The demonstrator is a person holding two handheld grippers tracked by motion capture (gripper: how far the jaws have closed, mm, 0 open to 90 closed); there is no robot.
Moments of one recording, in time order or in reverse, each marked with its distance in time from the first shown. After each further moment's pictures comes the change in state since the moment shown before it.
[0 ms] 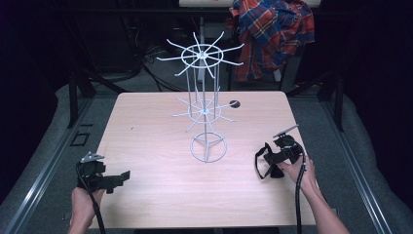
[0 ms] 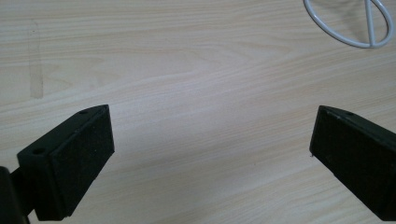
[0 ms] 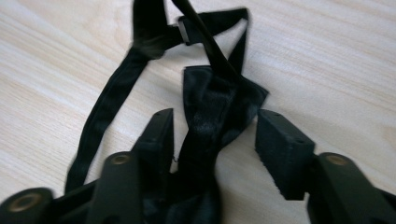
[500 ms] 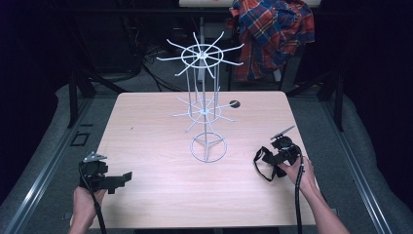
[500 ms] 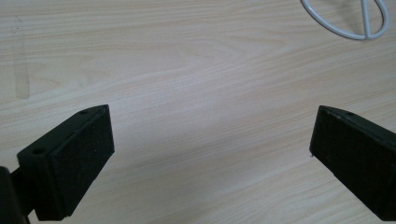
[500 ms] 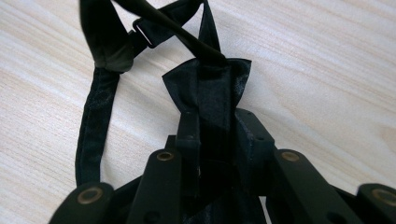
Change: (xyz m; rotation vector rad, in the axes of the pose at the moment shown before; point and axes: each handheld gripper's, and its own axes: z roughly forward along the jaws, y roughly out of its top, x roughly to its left) left arm -0.002 0.000 0.004 0.021 -0.019 0.018; right arm 0.007 -0.001 0.002 0.014 -0.050 -0.049
